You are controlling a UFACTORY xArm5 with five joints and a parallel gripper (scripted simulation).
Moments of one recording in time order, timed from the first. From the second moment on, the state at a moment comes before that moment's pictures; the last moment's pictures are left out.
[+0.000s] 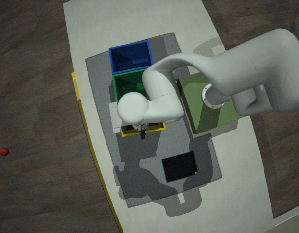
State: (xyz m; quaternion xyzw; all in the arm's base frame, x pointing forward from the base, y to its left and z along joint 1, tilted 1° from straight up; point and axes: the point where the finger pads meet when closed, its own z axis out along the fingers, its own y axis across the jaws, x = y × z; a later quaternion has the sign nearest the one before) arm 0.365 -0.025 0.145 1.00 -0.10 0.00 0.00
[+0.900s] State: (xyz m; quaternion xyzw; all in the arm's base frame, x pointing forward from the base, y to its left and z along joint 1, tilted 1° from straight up) arm 0.365 -0.025 0.141 1.00 -0.10 0.00 0.00
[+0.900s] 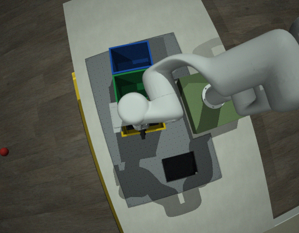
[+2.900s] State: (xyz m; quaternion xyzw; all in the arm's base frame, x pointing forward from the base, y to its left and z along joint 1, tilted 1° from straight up) arm 0.364 -0.025 0.136 1.00 -0.10 0.00 0.00
